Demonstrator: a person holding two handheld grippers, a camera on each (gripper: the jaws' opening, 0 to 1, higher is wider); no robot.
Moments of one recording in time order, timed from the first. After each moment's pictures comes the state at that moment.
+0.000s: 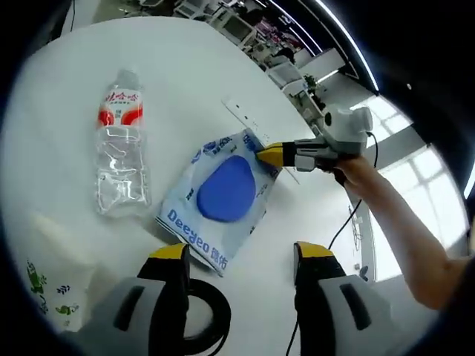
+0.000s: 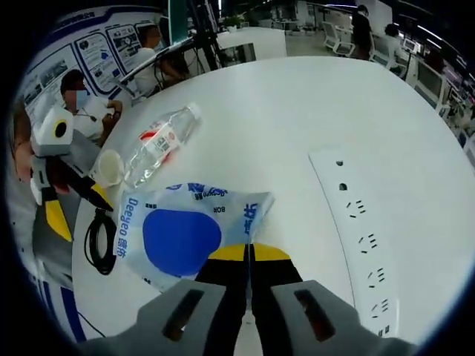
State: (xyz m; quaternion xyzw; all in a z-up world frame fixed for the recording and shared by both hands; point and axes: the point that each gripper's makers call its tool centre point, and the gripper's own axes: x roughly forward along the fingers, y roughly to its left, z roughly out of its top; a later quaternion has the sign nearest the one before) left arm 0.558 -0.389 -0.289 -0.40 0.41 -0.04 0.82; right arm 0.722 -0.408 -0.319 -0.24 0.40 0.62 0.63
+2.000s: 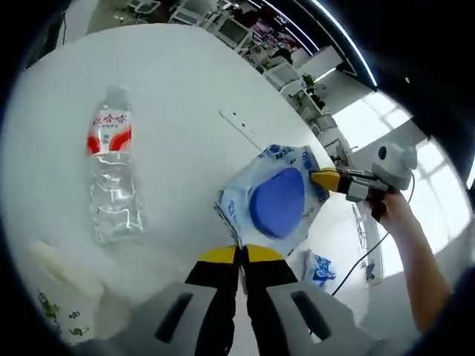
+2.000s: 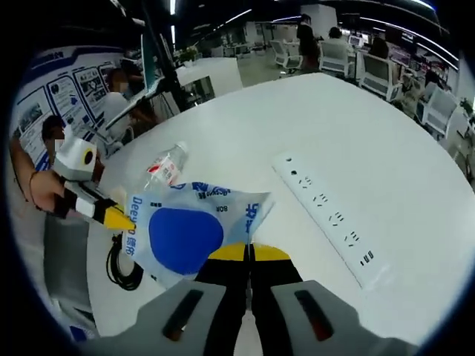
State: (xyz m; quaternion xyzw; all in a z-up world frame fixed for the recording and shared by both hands) left arm 0.580 -0.376 -0.264 -0.37 0.39 -0.05 0.84; right arm 0.711 -0.479 -0.232 -0.13 0.38 0.52 0.76
